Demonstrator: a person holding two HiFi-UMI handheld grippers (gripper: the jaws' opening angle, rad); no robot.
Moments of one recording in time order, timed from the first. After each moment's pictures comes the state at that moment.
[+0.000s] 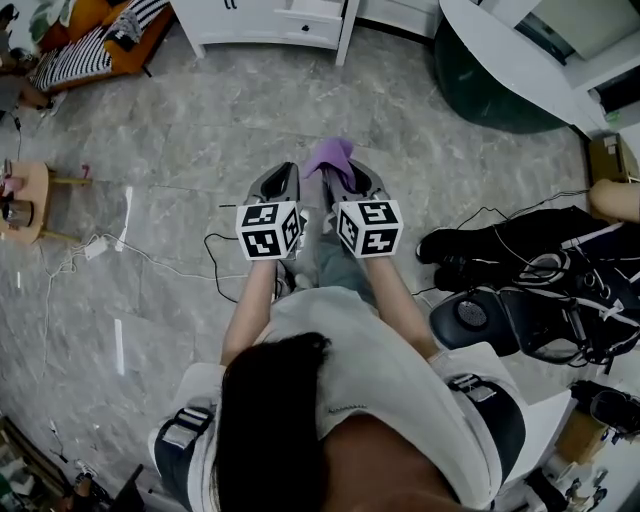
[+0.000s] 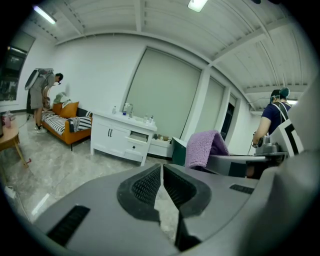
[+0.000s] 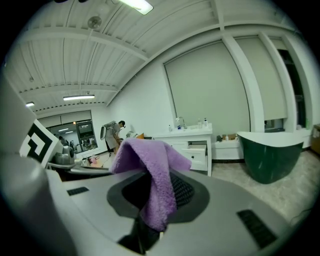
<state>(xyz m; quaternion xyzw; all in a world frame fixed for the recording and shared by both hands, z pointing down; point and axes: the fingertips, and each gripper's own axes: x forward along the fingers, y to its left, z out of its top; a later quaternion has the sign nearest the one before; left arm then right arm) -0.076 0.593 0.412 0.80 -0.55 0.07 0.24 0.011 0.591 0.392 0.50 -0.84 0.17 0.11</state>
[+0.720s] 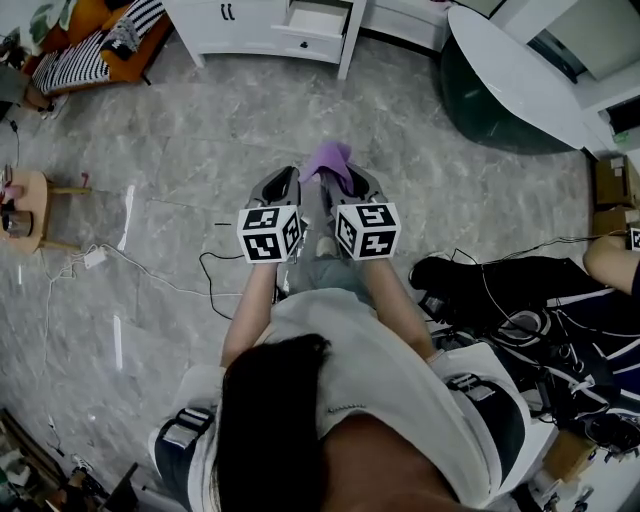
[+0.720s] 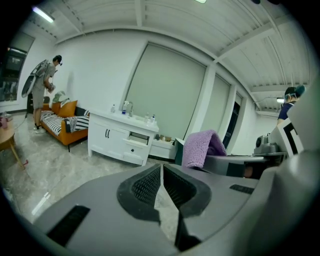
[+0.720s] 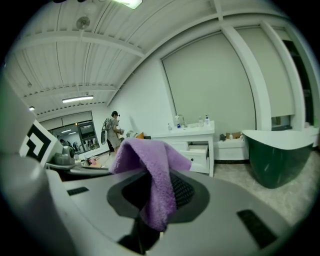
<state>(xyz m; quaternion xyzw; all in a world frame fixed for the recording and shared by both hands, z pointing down) -0.036 0.477 0.411 0.79 -0.56 0.08 0.25 0.045 0.470 0.393 0.48 -0.85 0.18 0.12</state>
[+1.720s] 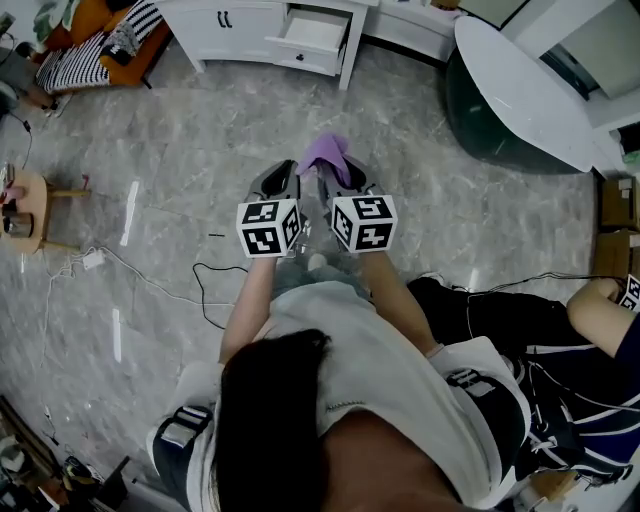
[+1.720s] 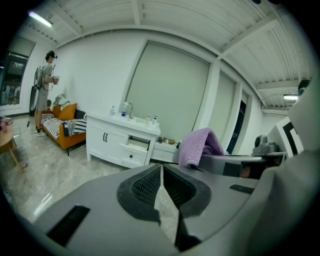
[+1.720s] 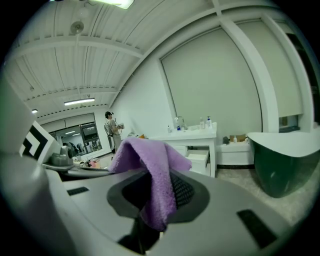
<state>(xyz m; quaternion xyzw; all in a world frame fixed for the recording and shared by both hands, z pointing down) 0.009 0.375 0.405 0.77 -0.58 0.08 0.24 0.084 0.362 0.390 0.46 -0.86 0.18 0.11</state>
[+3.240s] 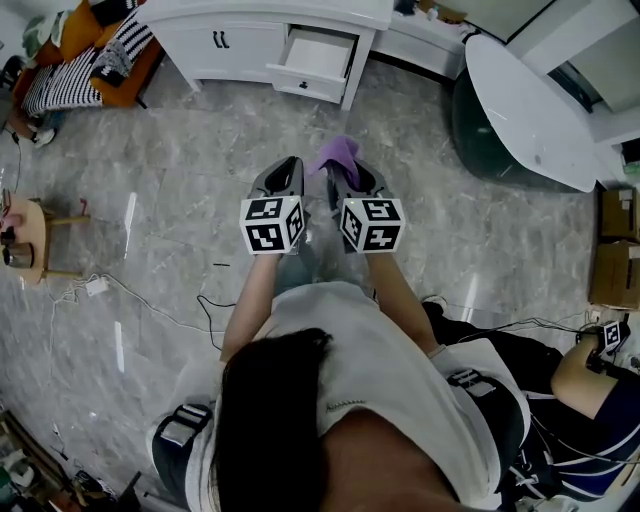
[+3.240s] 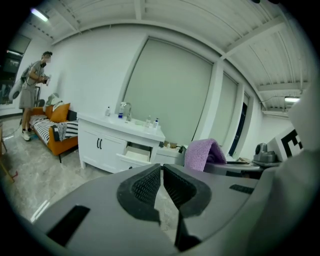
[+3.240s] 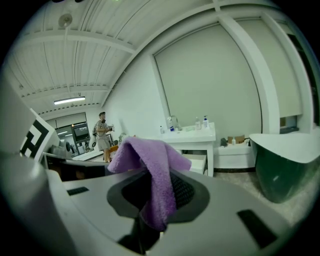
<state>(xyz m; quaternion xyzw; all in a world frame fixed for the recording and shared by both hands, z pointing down) -0.028 0.218 0.409 0.79 -0.57 0.07 0.24 0.063 0.213 0.407 0.49 -0.84 0.19 0.11</state>
